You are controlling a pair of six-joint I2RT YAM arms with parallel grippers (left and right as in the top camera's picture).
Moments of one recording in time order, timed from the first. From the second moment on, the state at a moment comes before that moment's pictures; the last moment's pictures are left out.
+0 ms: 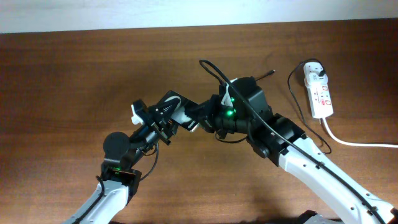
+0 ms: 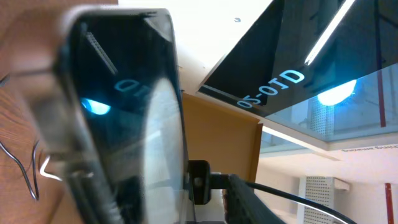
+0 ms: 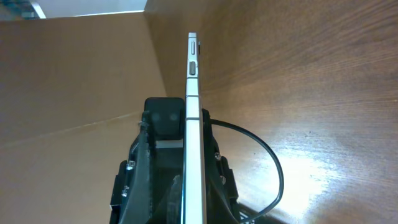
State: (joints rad) left arm -0.25 1.26 0.35 0.98 0.54 -1.99; right arm 0.59 1.37 1.08 -0.28 -0.47 1.34
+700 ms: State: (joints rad) left arm -0.25 1.26 0.42 0.29 0.52 -1.50; right arm 0.31 1.11 1.09 -0.87 -0.49 0.77
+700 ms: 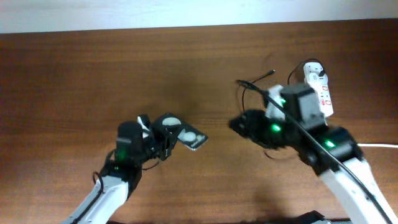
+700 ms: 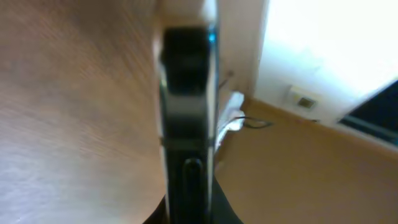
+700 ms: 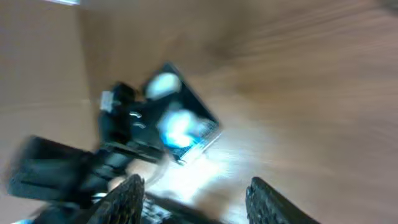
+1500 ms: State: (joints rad) left arm -0.26 1.64 1.07 -0.57 0.82 -0.75; right arm 0.26 1.44 1.09 -0.93 0.07 0.67
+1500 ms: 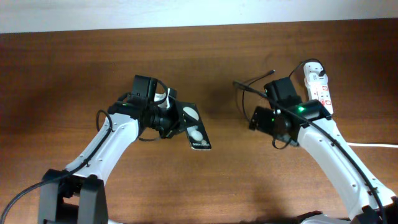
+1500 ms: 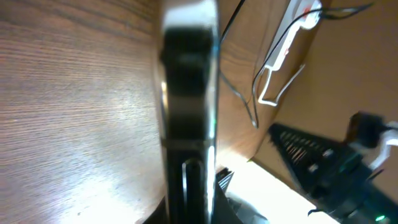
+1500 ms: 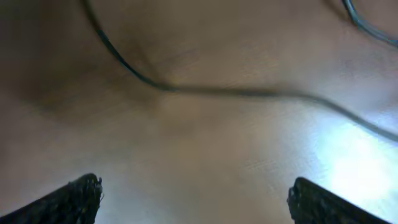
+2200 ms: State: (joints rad) left arm -0.26 1.64 1.07 -0.58 0.82 -0.70; right arm 0.17 2.16 1.49 -0.42 0.22 0.66
